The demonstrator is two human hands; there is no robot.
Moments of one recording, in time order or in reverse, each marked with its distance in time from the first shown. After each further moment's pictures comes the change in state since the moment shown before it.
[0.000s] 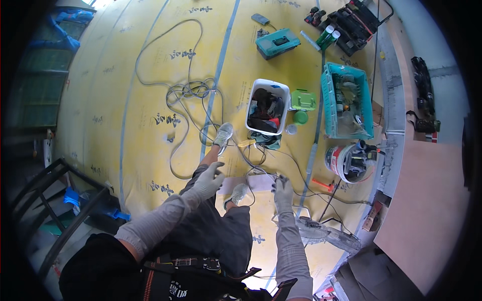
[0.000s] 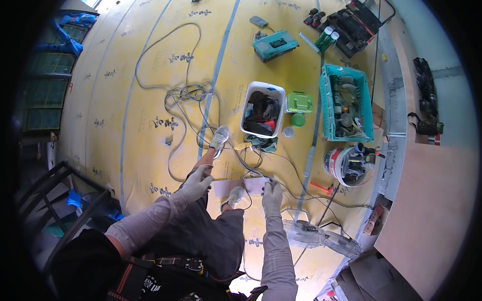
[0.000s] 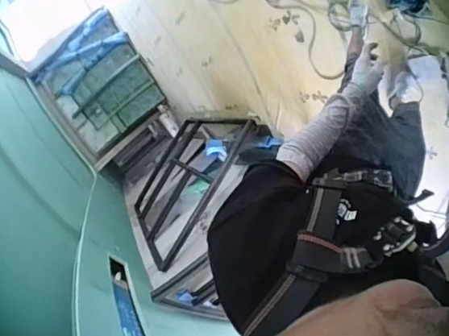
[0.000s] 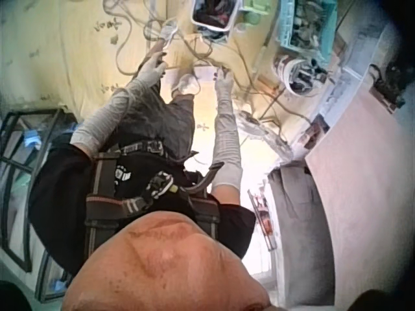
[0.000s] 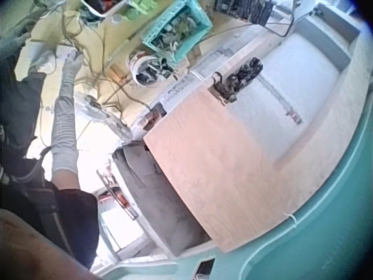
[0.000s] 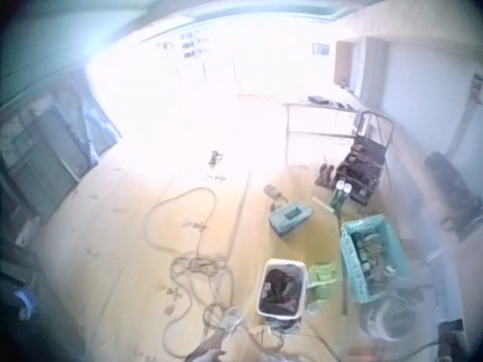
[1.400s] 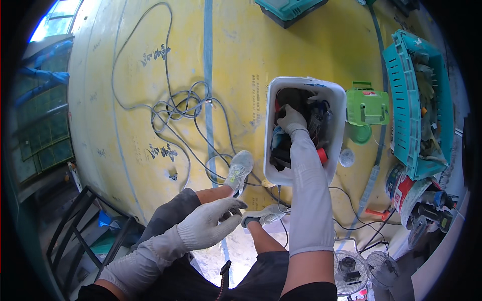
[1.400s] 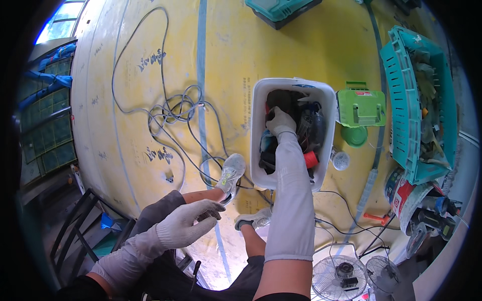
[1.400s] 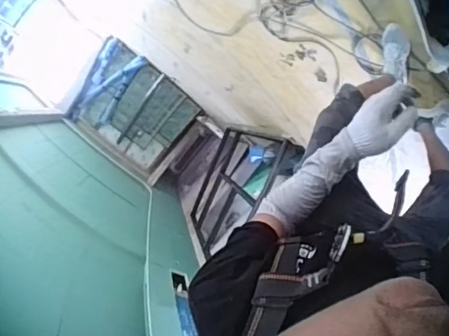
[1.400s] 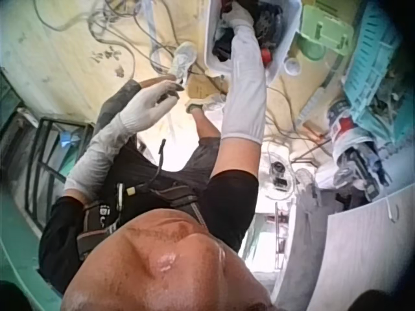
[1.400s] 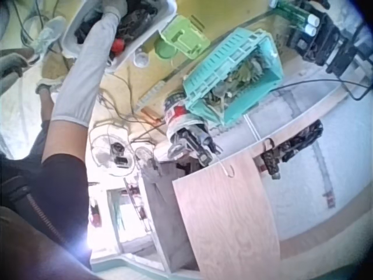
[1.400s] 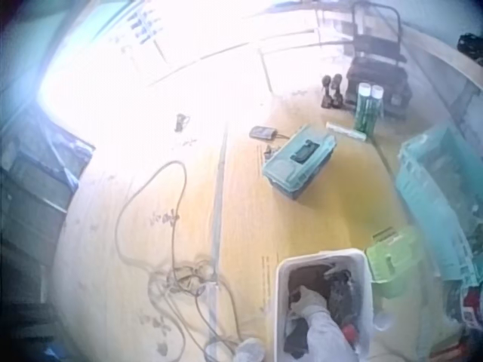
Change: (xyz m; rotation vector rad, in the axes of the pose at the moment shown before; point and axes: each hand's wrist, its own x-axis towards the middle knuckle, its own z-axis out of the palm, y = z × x) left_hand 0.366 0.072 -0.036 0.328 -0.412 -0.226; right_hand 0.637 0.011 0.303 -0.838 -0.335 -0.159
